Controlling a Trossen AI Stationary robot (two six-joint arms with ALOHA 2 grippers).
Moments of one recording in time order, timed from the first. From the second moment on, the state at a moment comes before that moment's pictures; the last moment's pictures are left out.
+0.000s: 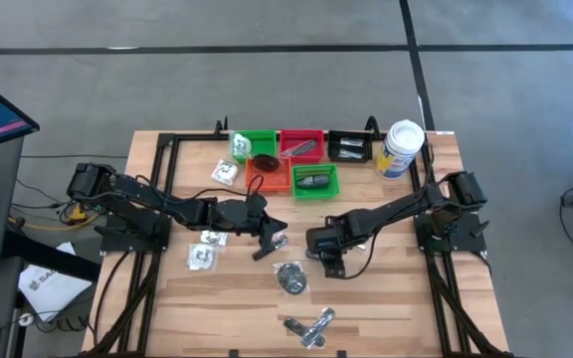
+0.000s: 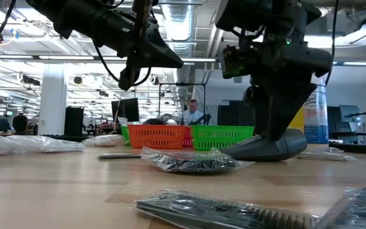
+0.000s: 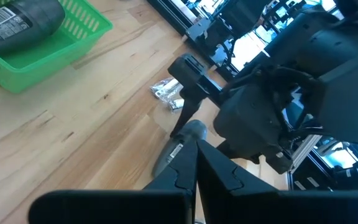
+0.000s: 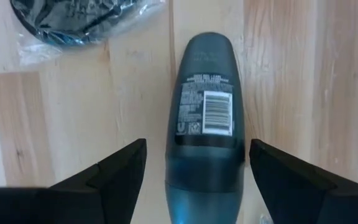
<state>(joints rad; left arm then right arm) -0.12 1.48 0.71 0.39 -0.21 -0.80 0.22 1.79 1.11 -0.64 -0.01 0.25</state>
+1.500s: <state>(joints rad) -0.12 1.48 0.71 0.39 -0.22 -0.80 0.20 1.78 1.04 -0.61 -0.01 0.29</state>
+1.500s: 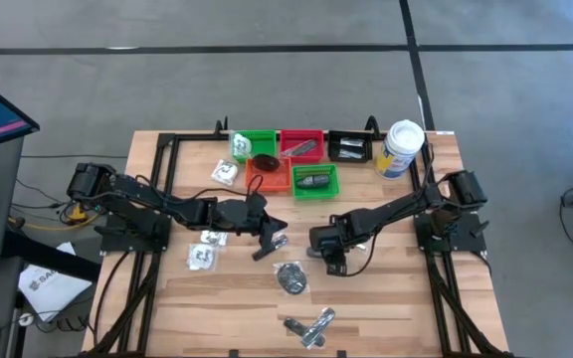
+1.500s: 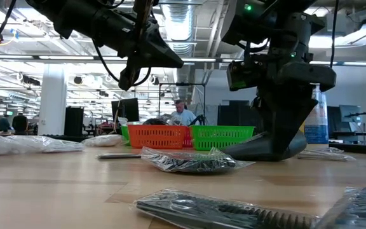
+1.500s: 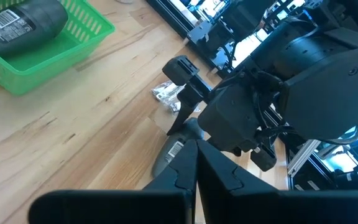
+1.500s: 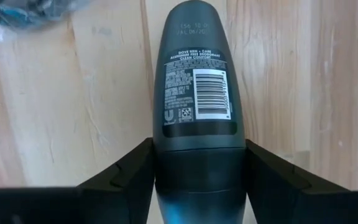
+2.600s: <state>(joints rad) -0.12 1.48 0.71 0.39 -0.23 -0.80 0.20 1.79 1.10 -0.67 -0.02 0.33</state>
